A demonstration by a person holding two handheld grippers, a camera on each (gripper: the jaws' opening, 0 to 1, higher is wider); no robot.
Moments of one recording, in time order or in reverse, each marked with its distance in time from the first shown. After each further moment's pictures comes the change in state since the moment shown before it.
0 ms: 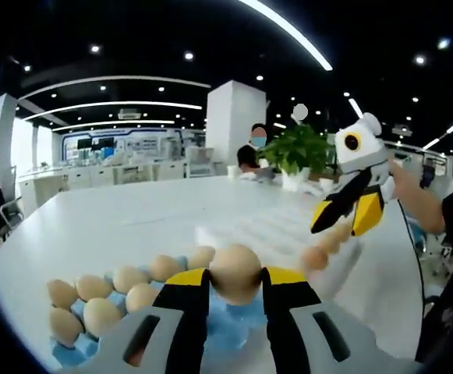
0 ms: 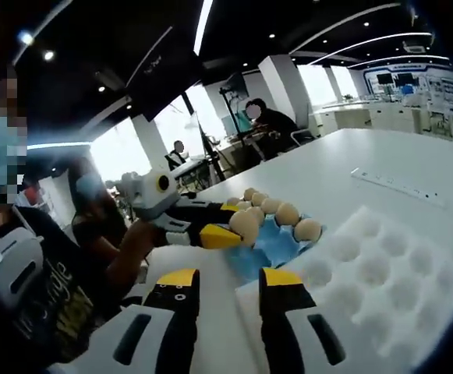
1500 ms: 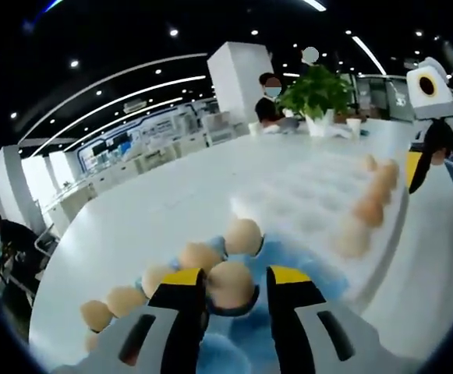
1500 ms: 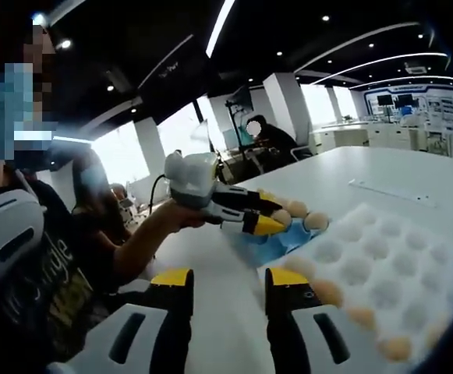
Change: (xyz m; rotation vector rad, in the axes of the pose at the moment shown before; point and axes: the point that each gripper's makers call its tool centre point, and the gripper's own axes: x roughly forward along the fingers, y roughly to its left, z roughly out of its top) left arm 0.013 -0.006 -0.022 0.242 0.221 0.184; right arm -0.025 0.029 -0.024 -0.071 -0.074 -0.040
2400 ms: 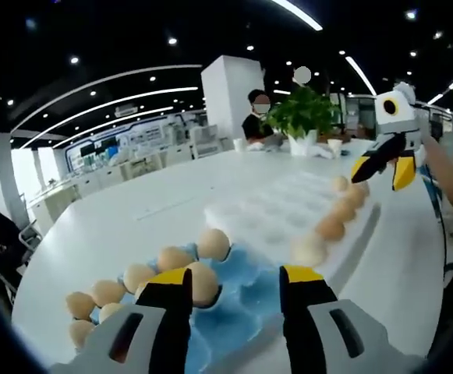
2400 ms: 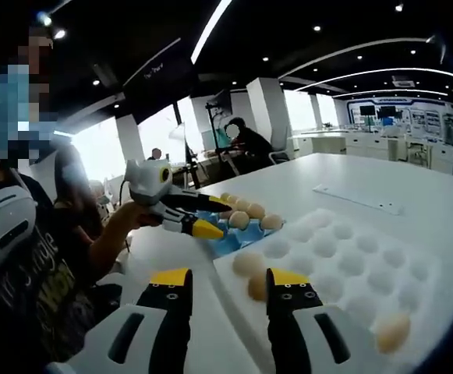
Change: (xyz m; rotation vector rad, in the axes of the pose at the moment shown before) left arm -0.008 0.005 0.011 -0.081 -0.086 -0.127; right arm -0.047 -0.048 0.004 -0.041 0.002 -0.151
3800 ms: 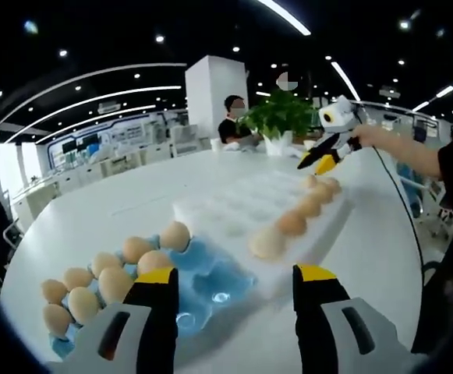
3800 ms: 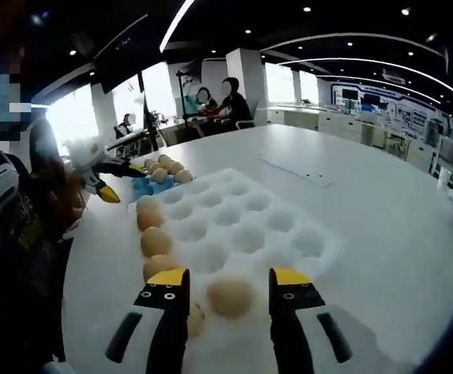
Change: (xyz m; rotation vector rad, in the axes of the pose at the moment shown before) left arm -0.008 -0.044 -0.014 0.000 0.008 -0.100; right arm -0.076 -0.143 -0.043 -0.057 0.220 -0.108
